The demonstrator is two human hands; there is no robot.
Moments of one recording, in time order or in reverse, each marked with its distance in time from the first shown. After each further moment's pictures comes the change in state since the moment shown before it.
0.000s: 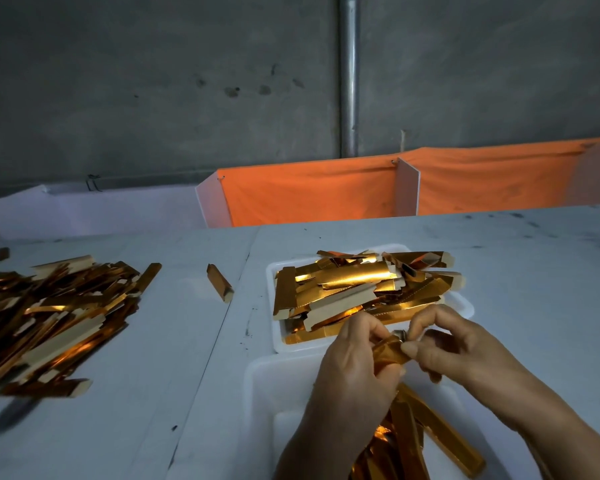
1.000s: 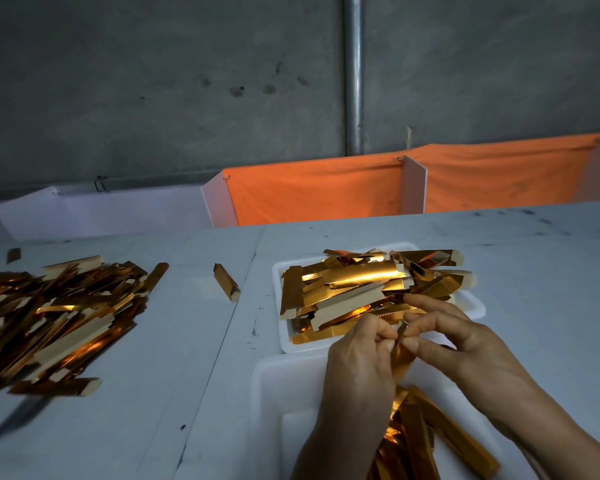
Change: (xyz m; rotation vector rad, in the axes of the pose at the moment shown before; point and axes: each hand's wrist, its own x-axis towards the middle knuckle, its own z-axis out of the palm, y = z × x) left_hand 0.002 0.004 0.001 0.009 0.146 0.018; right_hand 0.007 0.006 0.019 -0.008 0.169 -0.022
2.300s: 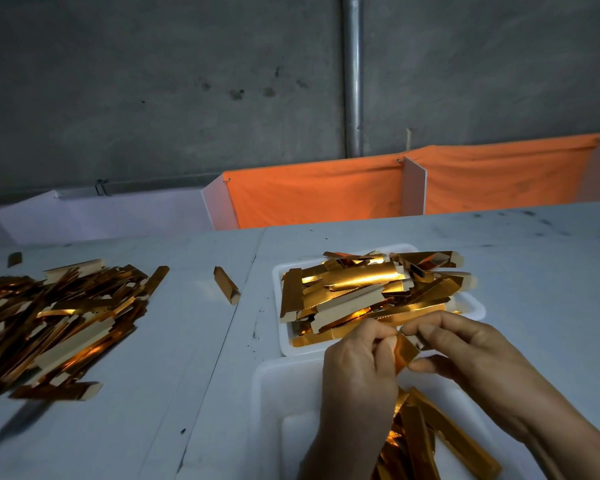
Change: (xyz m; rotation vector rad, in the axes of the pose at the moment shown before) left_hand -0.003 0.006 -0.002 -0.075 -0.004 -0.062; right_hand 0.000 -0.006 -0.008 0.257 -0.072 0.153
